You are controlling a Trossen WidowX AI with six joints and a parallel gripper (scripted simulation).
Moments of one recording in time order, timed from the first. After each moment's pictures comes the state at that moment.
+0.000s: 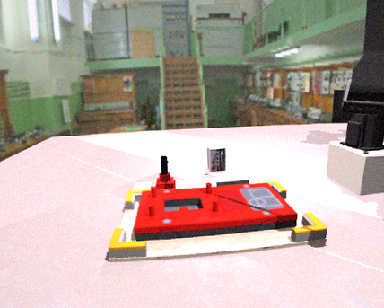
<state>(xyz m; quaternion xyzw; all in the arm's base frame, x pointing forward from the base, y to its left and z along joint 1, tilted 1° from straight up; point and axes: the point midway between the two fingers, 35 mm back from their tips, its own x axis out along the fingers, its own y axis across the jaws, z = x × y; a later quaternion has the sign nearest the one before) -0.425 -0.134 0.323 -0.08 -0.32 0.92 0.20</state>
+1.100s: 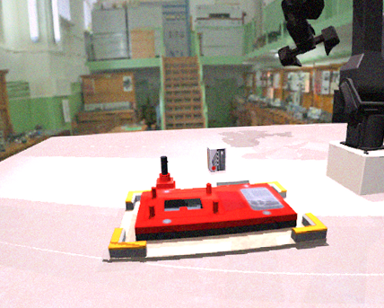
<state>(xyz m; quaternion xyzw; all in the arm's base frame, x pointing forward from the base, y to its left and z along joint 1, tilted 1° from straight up) -0.188 -0.399 0.219 -0.14 -0.26 0.90 -0.32</state>
